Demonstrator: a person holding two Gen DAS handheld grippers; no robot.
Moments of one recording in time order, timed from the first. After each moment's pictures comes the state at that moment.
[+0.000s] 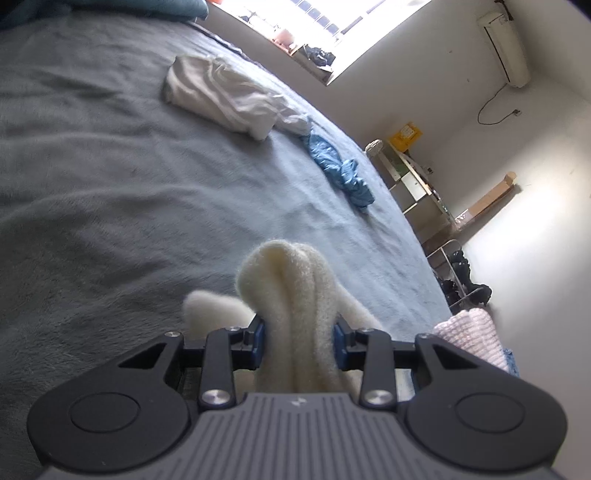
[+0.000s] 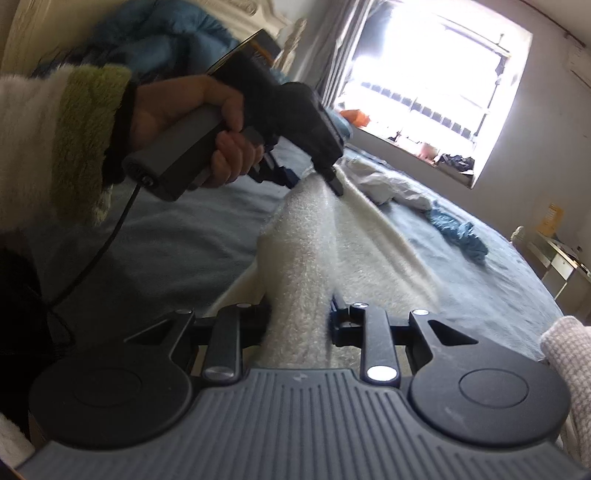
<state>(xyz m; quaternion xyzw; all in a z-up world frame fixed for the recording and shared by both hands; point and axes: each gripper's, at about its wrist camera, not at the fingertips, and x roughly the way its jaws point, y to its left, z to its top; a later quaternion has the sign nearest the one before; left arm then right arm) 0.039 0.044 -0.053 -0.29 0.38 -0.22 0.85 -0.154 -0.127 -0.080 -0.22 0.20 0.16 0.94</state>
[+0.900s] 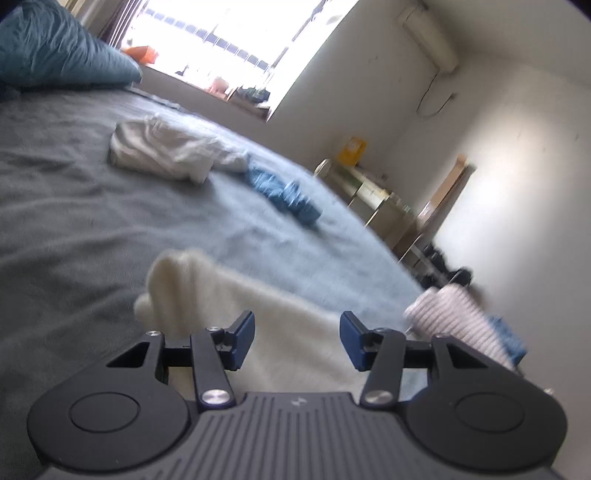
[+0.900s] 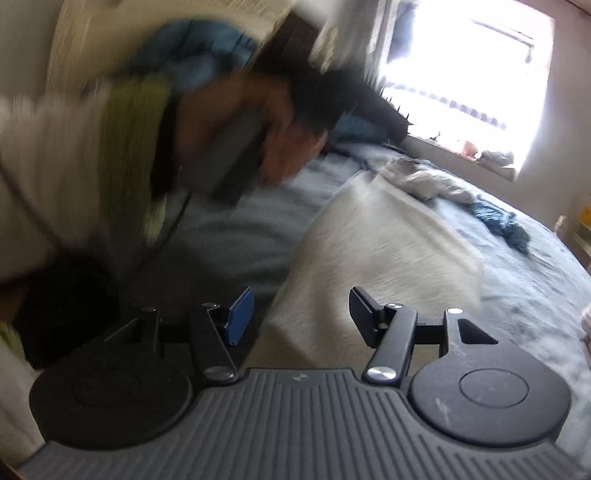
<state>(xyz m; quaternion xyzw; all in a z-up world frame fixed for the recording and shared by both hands) -0.039 0.006 -0.024 -0.20 0.29 -0.26 0.90 -0.210 -0.157 -0.068 -0.15 0.19 0.23 0.94</state>
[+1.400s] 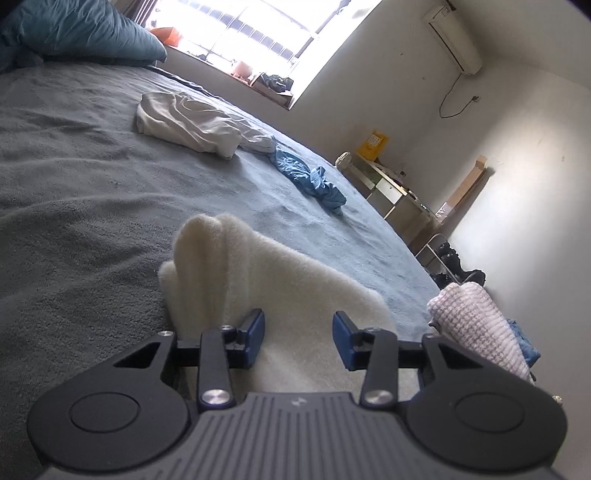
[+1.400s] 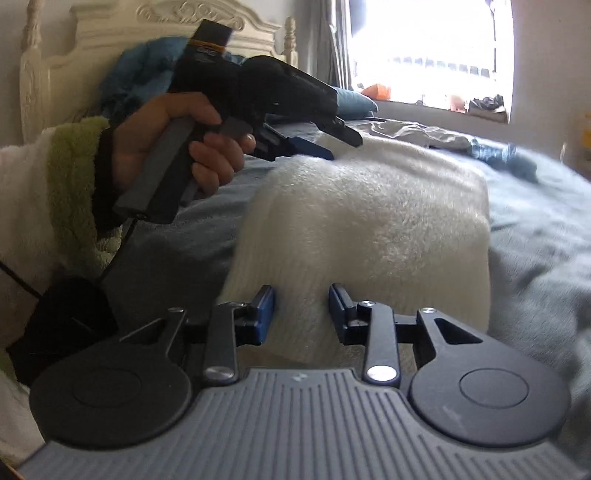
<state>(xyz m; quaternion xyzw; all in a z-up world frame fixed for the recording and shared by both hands) -0.034 0.023 -0.059 -0.23 0.31 -0.24 0.89 -0.172 -0.192 -0.111 -0.06 0.23 0.24 0.94</state>
